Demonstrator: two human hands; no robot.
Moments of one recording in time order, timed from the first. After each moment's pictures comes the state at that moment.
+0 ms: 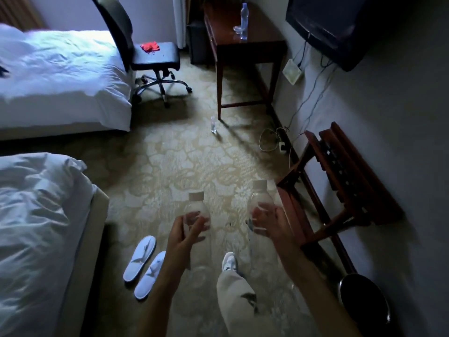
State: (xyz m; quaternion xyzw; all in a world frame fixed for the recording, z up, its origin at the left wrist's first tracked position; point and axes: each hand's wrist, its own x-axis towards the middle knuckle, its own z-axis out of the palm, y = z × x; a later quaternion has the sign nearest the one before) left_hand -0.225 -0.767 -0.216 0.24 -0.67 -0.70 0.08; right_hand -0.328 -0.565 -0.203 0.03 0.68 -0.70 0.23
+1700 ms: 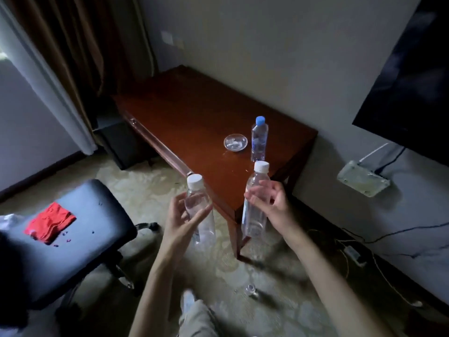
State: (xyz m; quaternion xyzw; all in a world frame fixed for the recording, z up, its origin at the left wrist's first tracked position) left_hand -1.613 -1.409 -0.164 -0.01 -0.74 -0.67 -0.08; right_hand -1.595 -1.179 -0.186 0.18 0.70 -0.69 -0.05
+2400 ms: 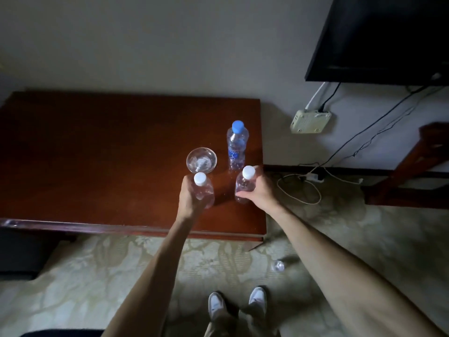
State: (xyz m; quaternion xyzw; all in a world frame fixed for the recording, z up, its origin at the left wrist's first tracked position) left_hand -1.982 -1.338 -0.279 -0.33 -0.80 -0.43 -0.25; right_hand -1.817 -1.202 -0.276 0.47 0.72 -0.48 -0.17
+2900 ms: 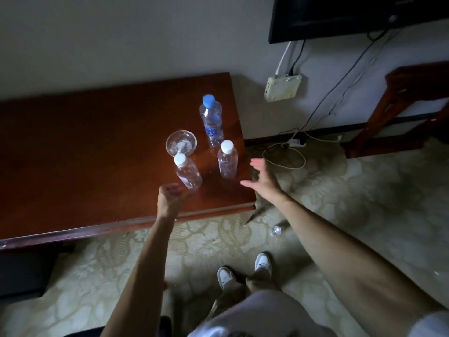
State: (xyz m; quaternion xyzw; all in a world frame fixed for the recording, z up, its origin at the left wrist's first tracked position) left_hand -1.990 -1.378 -0.297 -0.23 -0.79 -0.44 -0.35; right_hand -1.751 -1.234 -0.317 0.54 0.65 -0.50 -0.18
